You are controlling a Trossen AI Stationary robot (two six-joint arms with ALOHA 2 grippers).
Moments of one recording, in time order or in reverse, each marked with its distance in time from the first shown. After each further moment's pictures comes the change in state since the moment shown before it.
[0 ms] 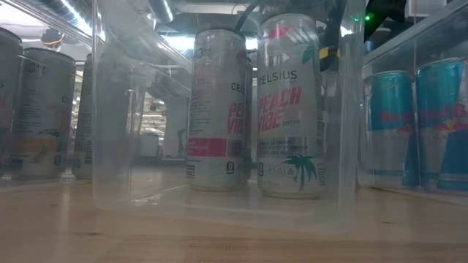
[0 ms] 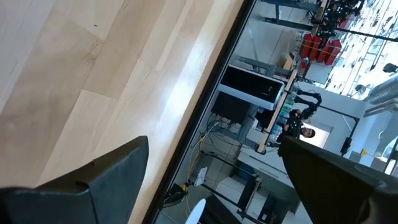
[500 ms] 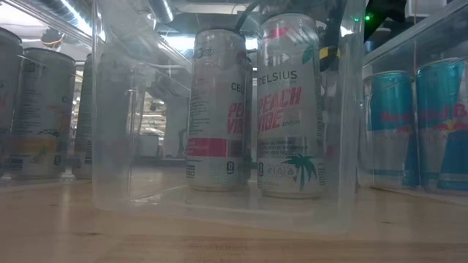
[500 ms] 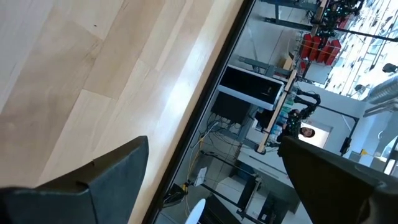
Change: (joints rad) left arm -0.093 -0.122 0.000 0.067 -0.354 -0.032; right arm 0.000 0.000 0.000 0.002 0.001 0.000
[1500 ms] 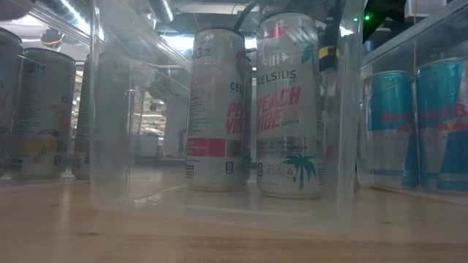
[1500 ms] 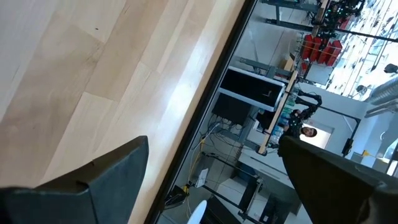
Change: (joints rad) left arm 0.131 -0.075 0.000 -0.219 -0.216 0.216; right arm -0.001 0.000 0.000 0.008 -0.006 0.000
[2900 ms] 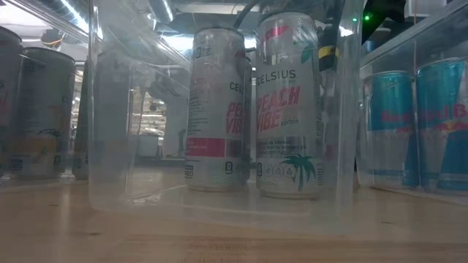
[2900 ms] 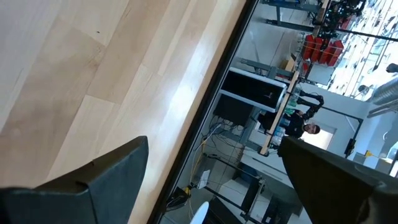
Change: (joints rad) left arm 0.442 0.297 0.000 0.116 0.613 0.765; right arm 0.000 0.000 0.000 0.003 -0.007 0.008
